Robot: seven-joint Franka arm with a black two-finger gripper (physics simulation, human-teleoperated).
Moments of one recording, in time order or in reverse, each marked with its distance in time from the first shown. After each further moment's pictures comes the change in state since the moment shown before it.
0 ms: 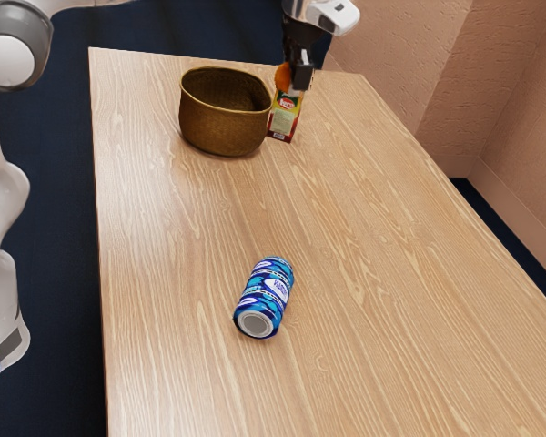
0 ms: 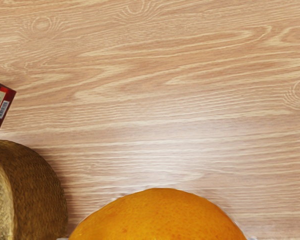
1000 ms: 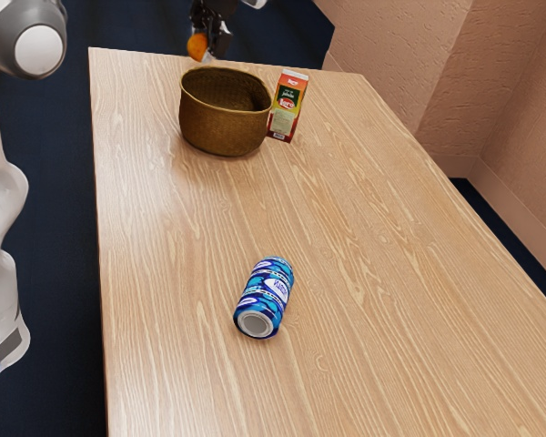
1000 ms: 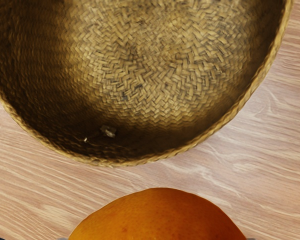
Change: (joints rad) arm 0.028 0.025 0.420 -0.042 0.019 -0.120 0.099
